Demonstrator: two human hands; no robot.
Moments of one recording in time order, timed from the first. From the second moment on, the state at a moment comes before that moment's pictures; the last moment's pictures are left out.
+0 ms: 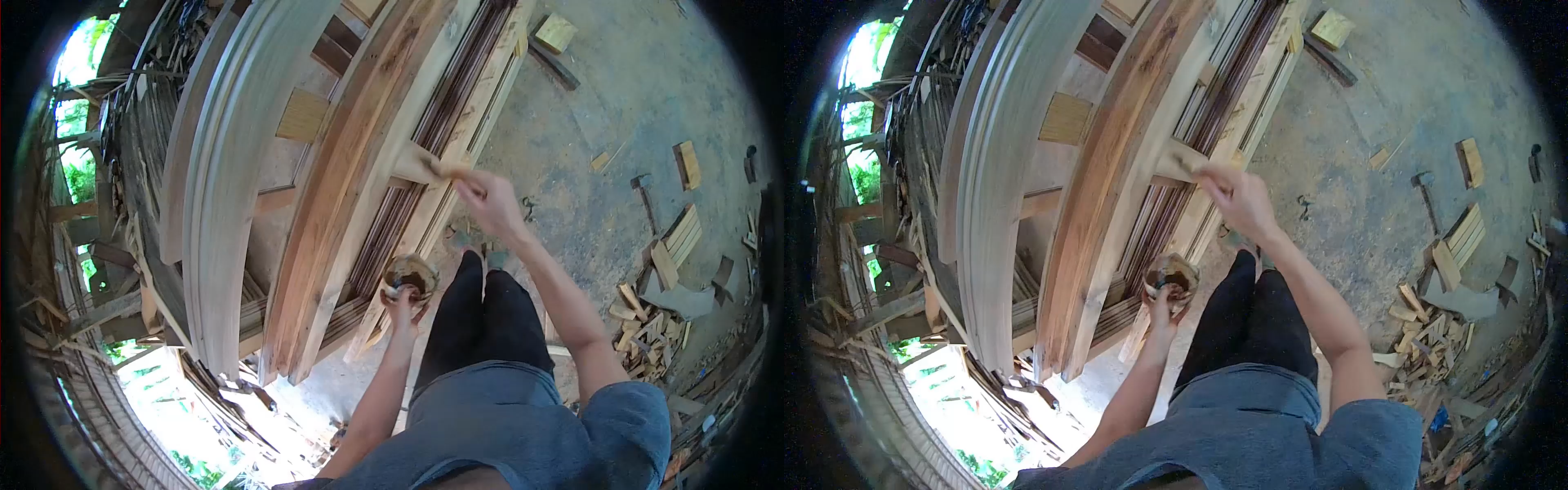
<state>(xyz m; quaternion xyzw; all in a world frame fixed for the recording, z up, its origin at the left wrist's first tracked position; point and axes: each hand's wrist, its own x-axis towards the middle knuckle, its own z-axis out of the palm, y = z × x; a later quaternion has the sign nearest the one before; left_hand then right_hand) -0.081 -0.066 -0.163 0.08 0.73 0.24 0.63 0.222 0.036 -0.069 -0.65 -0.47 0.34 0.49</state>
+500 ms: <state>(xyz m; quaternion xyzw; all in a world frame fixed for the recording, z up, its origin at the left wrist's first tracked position) -0.105 -0.037 -0.137 0.09 0.76 0.24 0.59 0.107 0.016 -0.141 -0.51 -0.63 0.50 0.32</state>
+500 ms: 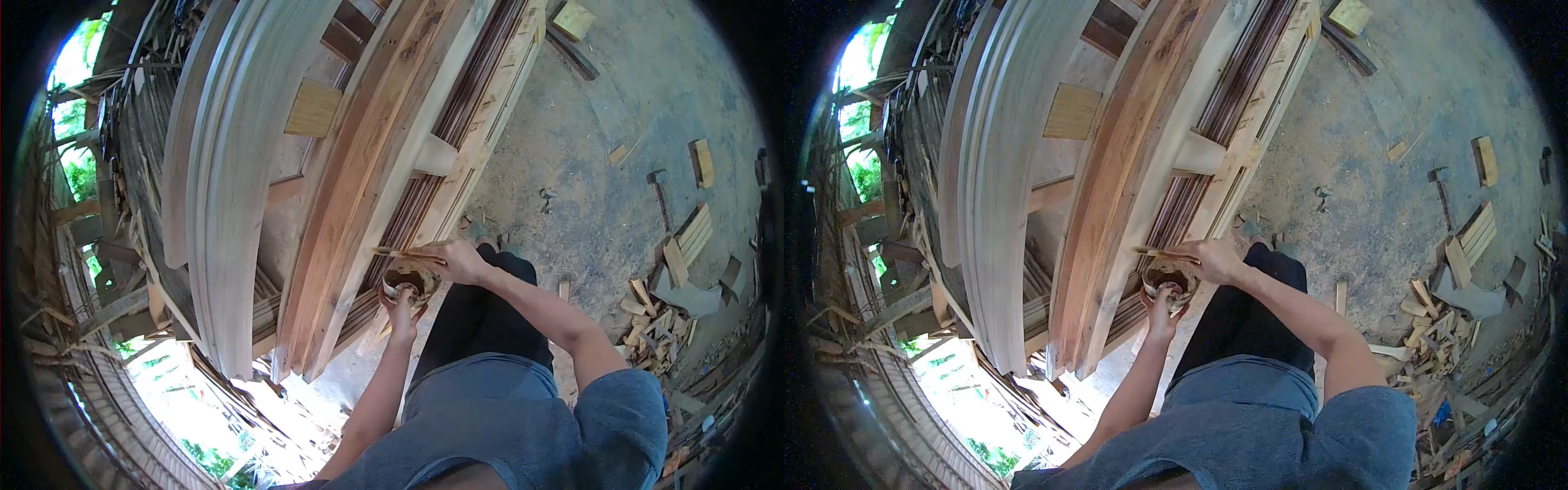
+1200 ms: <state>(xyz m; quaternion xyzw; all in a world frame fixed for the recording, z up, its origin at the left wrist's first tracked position) -0.024 0.023 -0.122 0.14 0.75 0.19 0.61 0.222 0.112 -0.157 -0.65 -0.48 0.33 0.49</state>
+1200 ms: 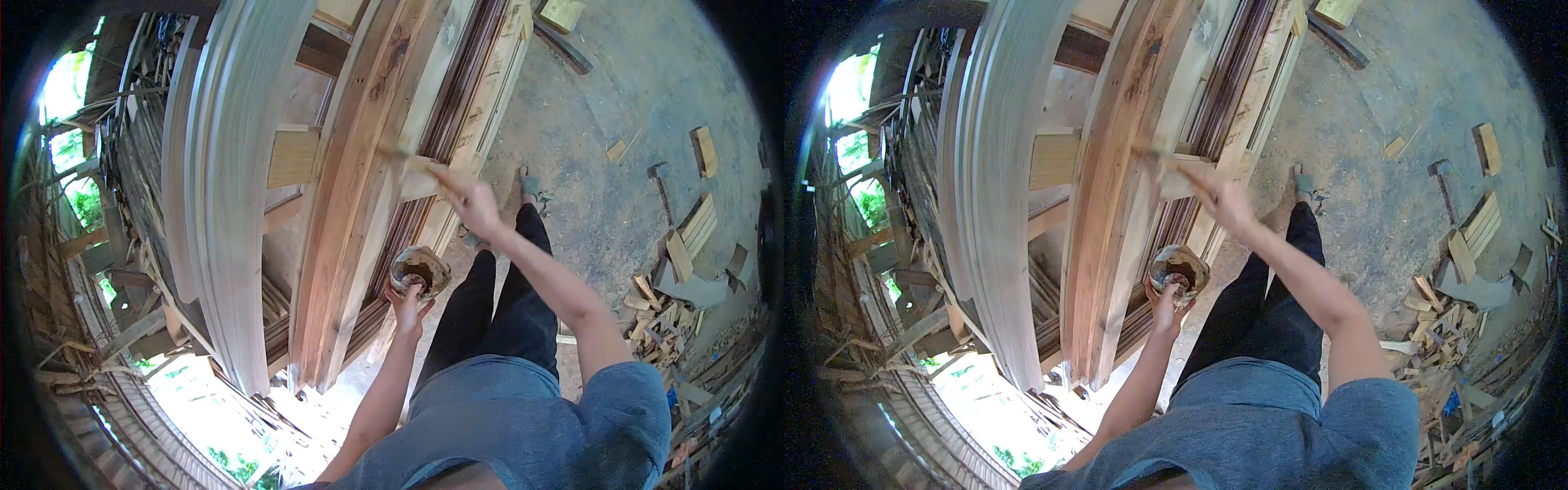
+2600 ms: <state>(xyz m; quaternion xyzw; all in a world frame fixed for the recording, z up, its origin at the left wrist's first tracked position) 0.123 0.064 -0.097 0.17 0.74 0.15 0.63 0.381 0.189 -0.218 -0.59 -0.54 0.43 0.43</state>
